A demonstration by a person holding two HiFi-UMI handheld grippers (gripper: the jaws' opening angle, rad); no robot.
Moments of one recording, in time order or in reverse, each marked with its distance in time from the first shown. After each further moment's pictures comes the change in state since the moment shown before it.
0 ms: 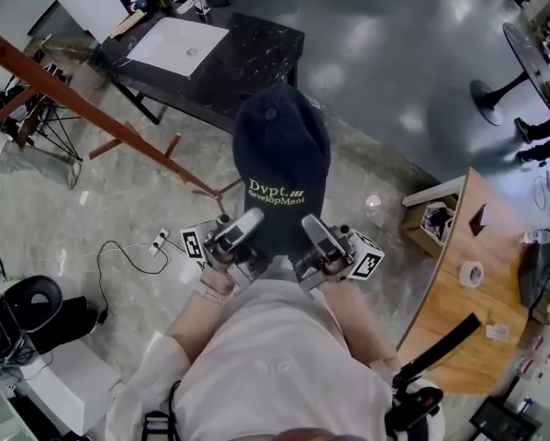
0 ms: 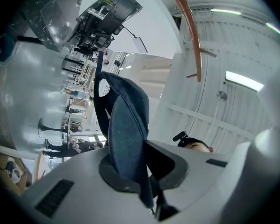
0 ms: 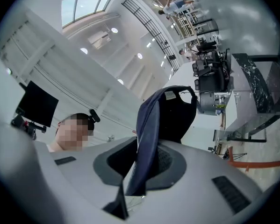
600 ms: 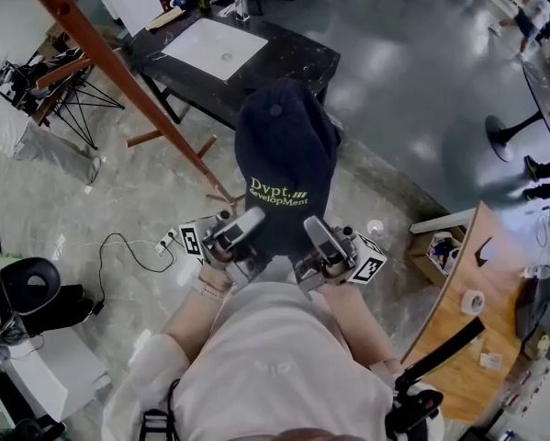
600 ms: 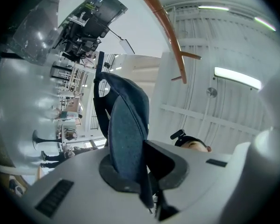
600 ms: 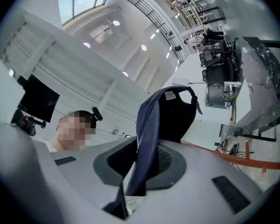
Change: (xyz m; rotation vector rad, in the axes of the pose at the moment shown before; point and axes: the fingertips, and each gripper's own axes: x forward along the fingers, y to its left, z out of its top) left arm -0.017 -0.067 0.048 0.113 0.008 -0.053; right arm 0.072 -0.010 -0.044 -0.008 0.086 0.081
